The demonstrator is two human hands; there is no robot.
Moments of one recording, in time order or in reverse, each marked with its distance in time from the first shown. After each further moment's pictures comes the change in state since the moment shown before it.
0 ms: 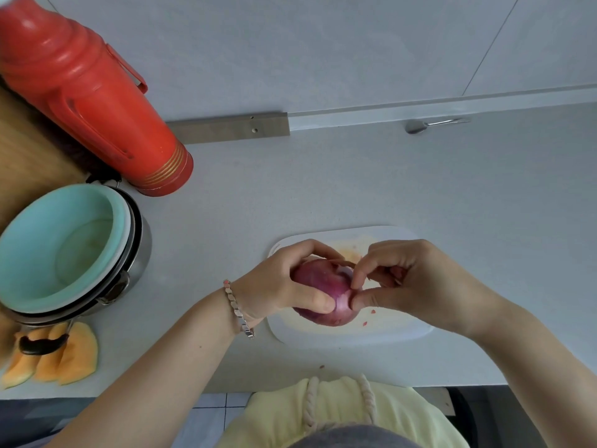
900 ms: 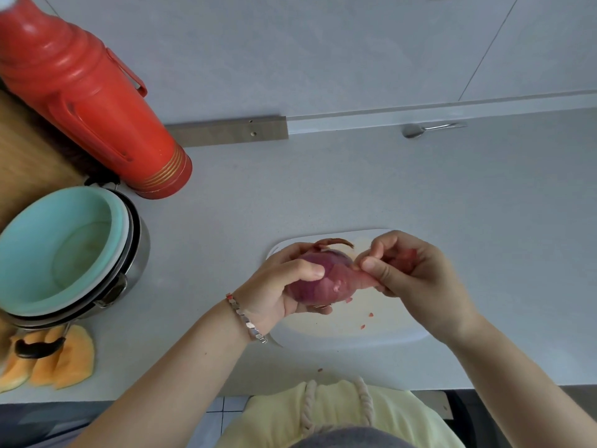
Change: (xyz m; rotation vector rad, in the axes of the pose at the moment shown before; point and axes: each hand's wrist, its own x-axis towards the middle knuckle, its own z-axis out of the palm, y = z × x) left_hand 0.002 -0.004 0.011 -0.472 0.129 -0.126; right_hand 0.001 0.018 0.017 0.550 0.313 -0.016
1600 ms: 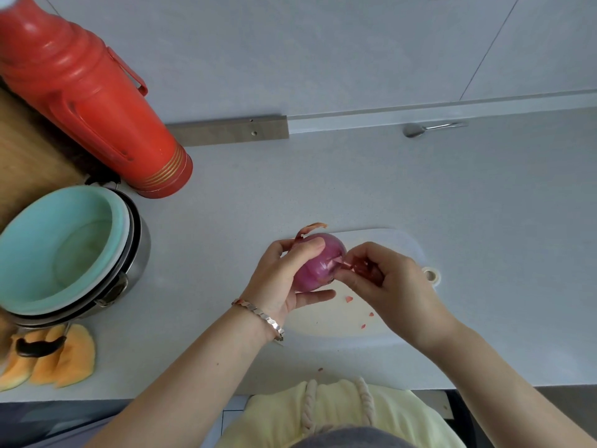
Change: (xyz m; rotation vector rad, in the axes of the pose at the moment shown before) left_hand 0.001 -0.001 0.015 -0.105 0.337 0.024; right_hand 0.000 0.011 0.017 -0.520 0.034 -0.097
